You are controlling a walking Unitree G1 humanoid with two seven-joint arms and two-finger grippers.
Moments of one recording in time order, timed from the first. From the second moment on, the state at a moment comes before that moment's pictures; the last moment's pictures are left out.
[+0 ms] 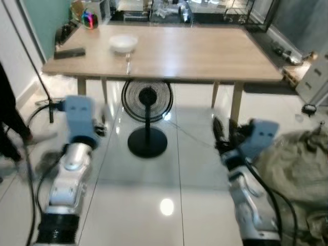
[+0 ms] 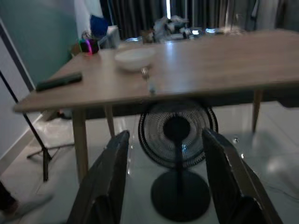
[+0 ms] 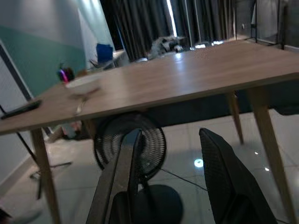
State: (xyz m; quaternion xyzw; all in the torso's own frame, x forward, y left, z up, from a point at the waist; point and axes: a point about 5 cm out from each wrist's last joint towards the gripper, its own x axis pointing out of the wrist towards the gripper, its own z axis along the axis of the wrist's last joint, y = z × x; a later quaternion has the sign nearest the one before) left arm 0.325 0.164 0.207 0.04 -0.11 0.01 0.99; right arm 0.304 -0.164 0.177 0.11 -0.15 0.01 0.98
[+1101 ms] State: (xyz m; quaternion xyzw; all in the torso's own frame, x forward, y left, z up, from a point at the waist) left arm 0.319 0.166 0.209 0.05 -0.09 0.02 0.99; right arm 0.305 -0.154 0.180 0.12 -0.13 0.03 0.98
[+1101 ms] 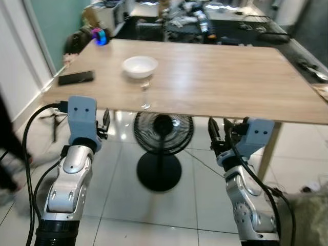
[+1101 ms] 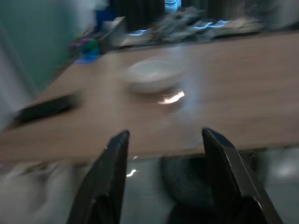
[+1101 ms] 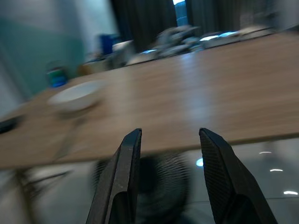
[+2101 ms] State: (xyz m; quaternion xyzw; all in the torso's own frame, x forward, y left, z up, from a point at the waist) left arm 0.316 0.169 0.205 0.06 -0.08 0.02 0.99; right arm 0.289 -0.095 0.170 0.05 -0.08 0.25 0.96
